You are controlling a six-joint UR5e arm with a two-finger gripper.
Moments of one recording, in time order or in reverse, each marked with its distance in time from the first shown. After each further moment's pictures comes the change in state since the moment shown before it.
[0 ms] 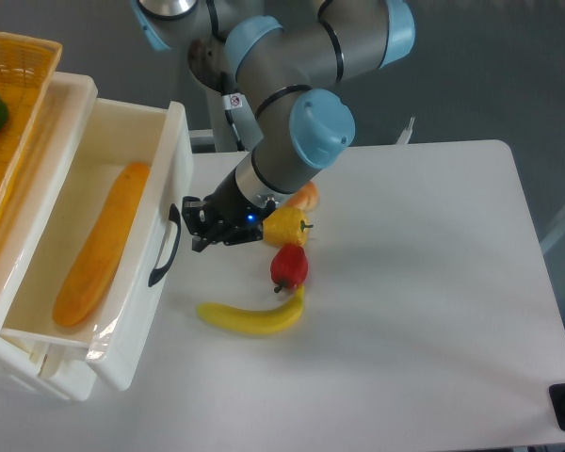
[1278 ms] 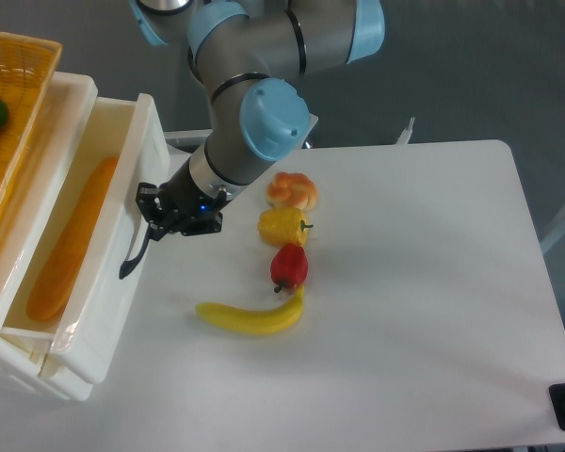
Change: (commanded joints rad) arm -0.080 0.021 0.005 -0.028 0.000 -0.041
